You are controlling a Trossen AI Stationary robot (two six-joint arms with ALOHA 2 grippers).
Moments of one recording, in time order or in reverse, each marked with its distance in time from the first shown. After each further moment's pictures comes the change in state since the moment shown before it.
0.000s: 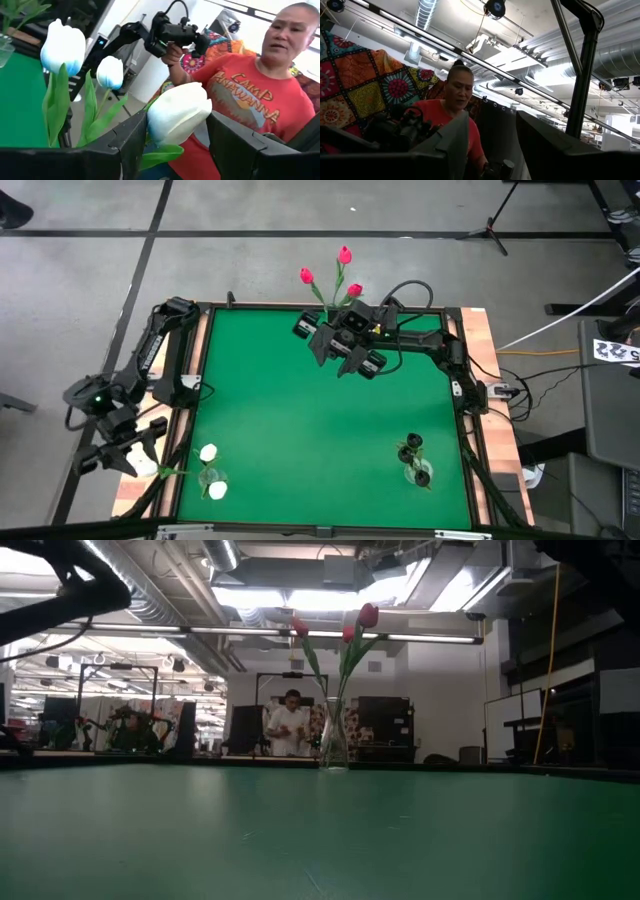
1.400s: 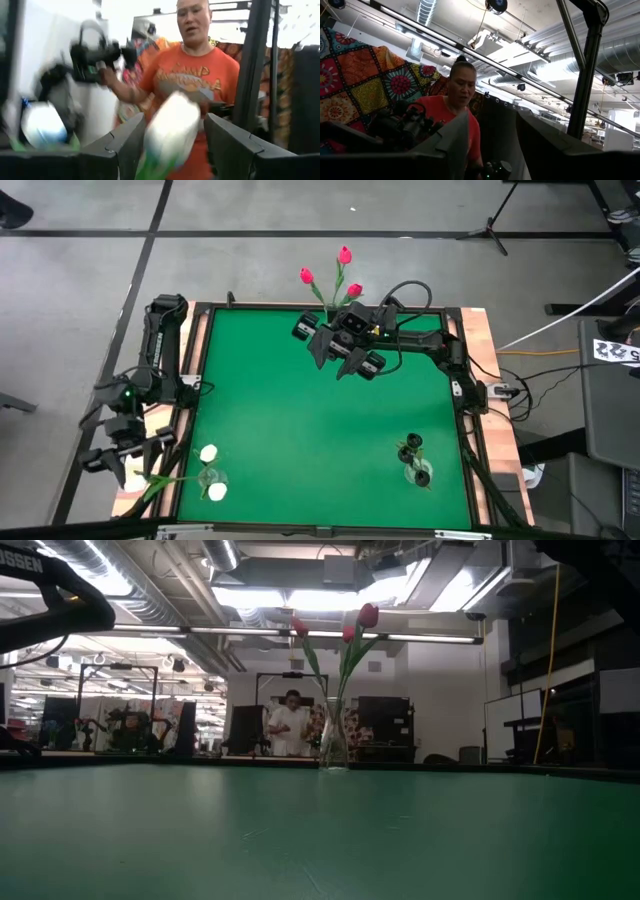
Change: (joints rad) left arm 0.288 -0.109 -0.178 0.138 0.686 0.373; right arm 0.000 0.002 0.000 -0.009 -0.025 0.001
